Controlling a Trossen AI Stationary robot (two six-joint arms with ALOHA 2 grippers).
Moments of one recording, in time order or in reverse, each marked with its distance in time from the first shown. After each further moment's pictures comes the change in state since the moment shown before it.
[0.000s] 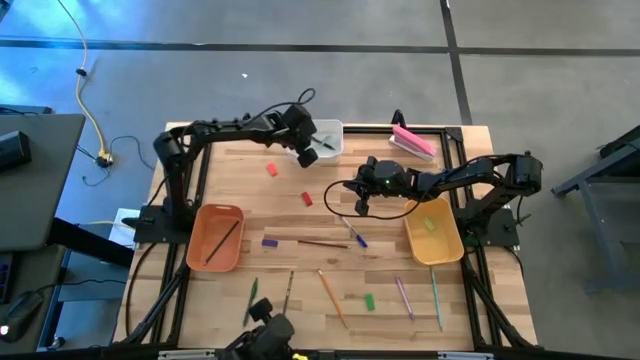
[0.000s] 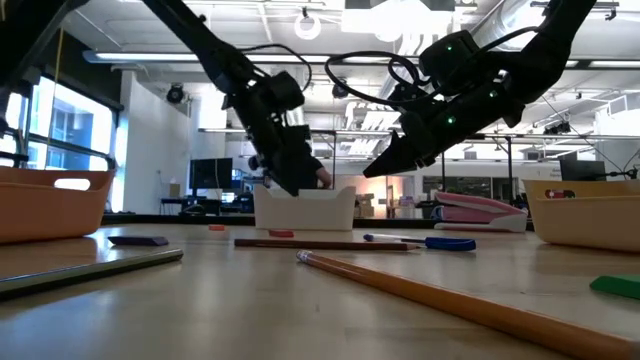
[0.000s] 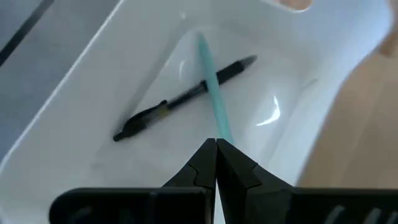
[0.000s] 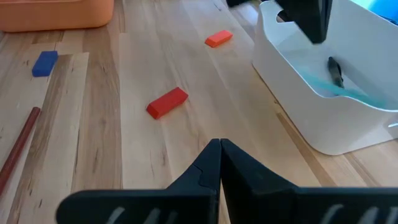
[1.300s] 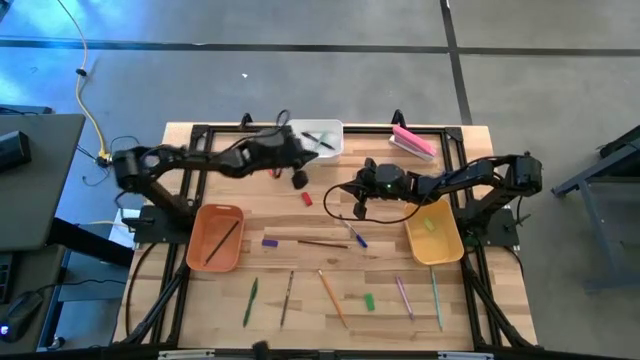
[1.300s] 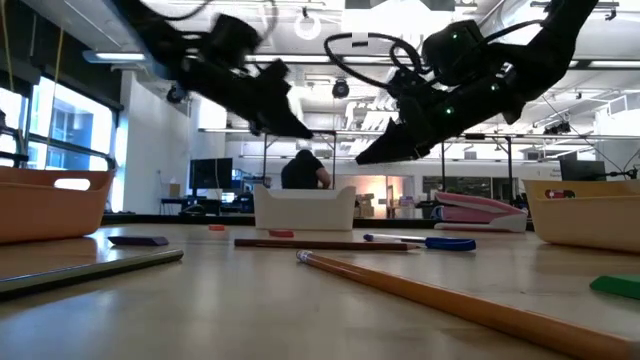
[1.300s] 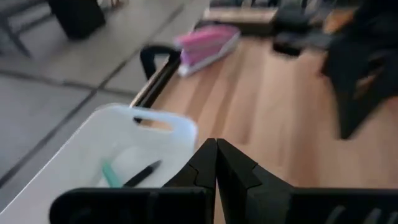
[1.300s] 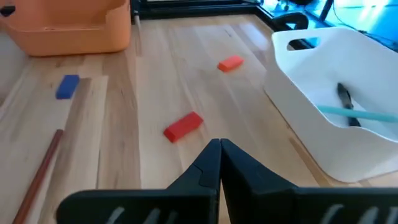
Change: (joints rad) left arm -0.179 -0.377 -0.522 0.729 0.076 0.020; right arm 0.056 -0.006 0.000 0.072 0.029 0.013
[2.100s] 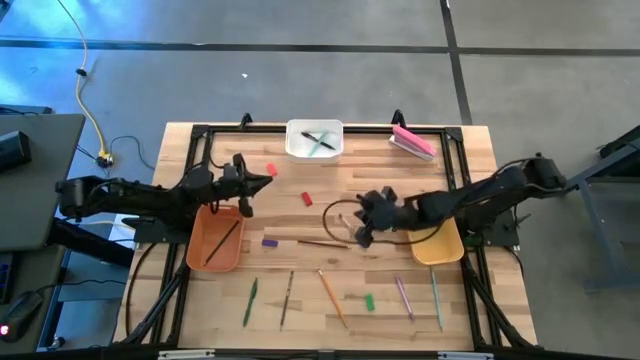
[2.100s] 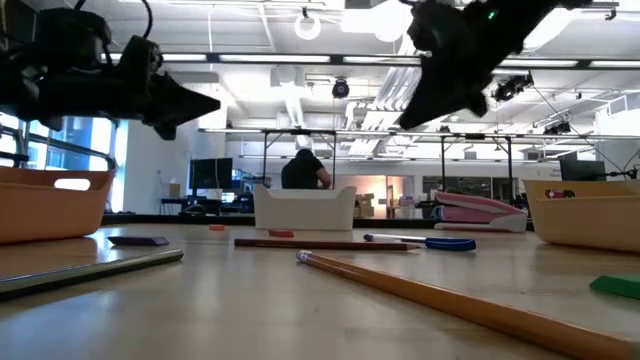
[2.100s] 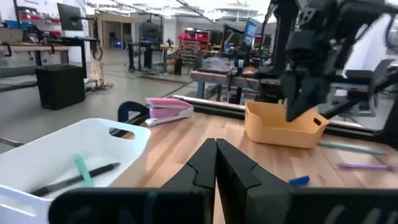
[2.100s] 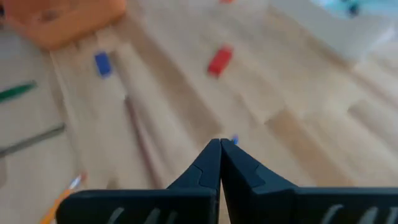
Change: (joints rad) left arm -0.069 -0.534 -0.760 0.649 0.055 -0.238; right arm 0.419 -0.157 0.305 -0.910 0.394 0.678
